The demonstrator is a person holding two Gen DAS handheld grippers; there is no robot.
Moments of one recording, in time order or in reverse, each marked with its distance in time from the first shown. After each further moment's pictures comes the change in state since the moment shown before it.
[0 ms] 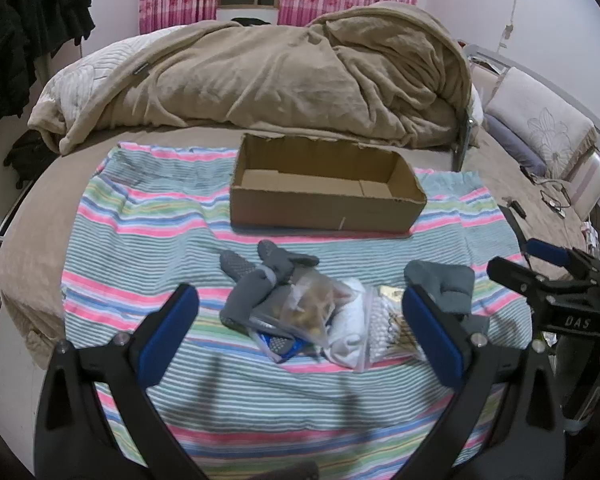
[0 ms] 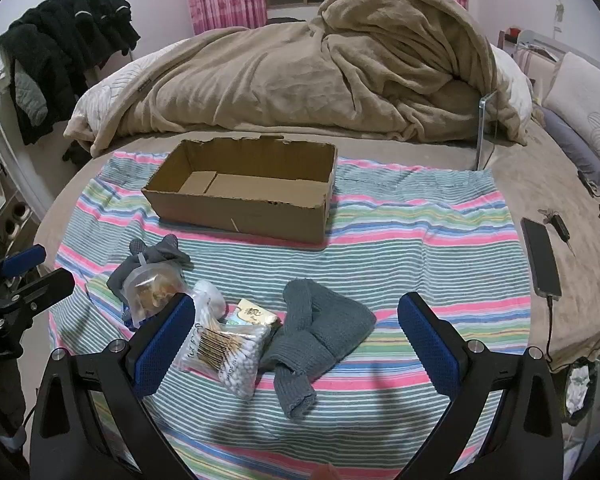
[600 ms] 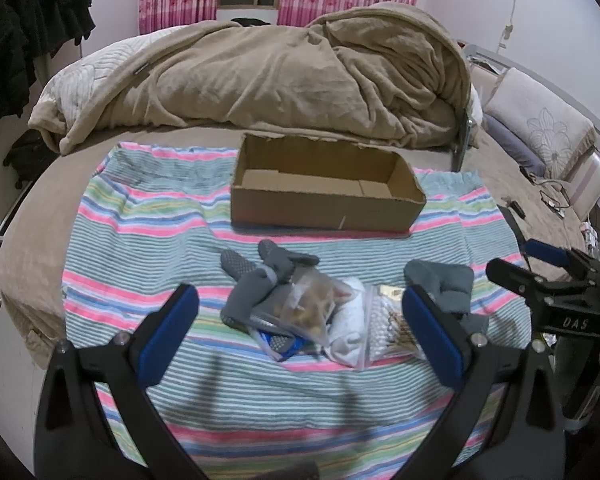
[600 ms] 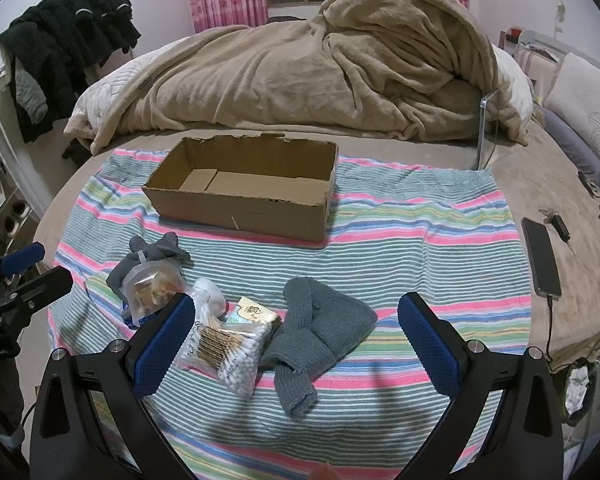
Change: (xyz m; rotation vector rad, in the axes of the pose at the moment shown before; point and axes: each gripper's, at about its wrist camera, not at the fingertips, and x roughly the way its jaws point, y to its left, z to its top) left arm 0.000 0.001 -0.002 0.000 -0.003 -0.002; right arm -0.001 -0.001 0.000 -0.003 0.003 0.001
